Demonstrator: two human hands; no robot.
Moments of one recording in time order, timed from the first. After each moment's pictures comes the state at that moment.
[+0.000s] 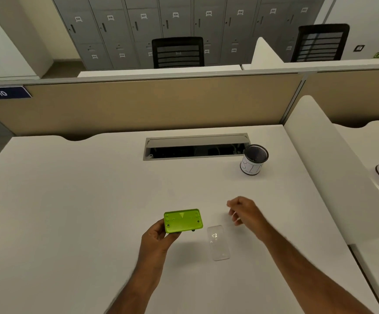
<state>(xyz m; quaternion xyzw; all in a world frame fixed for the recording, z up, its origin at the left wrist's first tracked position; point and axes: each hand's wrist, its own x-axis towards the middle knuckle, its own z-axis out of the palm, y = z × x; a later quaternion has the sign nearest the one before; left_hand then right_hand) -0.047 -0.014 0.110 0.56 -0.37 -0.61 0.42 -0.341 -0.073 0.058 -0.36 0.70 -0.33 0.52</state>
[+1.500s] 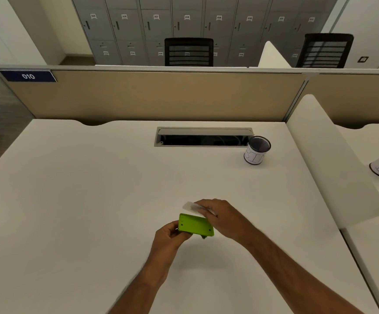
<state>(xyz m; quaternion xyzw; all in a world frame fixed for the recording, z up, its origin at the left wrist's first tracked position) -0.033 0.058 0.097 0.59 -0.38 -0.62 0.36 -0.235 0.009 0.131 -0.72 0.58 -0.17 0.34</state>
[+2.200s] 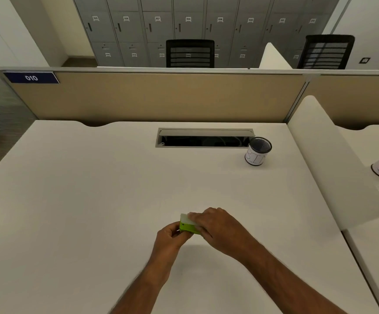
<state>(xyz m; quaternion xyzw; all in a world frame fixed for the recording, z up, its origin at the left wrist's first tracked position) -0.035 0.060 0.097 0.59 -0.39 -0.62 0.34 -0.222 0.037 0.130 -0.85 0.51 -0.09 0.14</state>
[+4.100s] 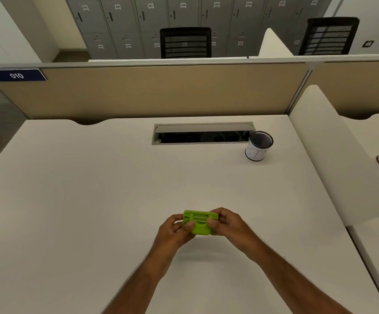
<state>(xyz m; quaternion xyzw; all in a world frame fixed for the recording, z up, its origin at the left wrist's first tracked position) -0.034 0.028 0.079 0.51 -0.34 -0.70 0.36 -0.255 0.032 0.085 -0.40 0.54 -0.37 0.63</state>
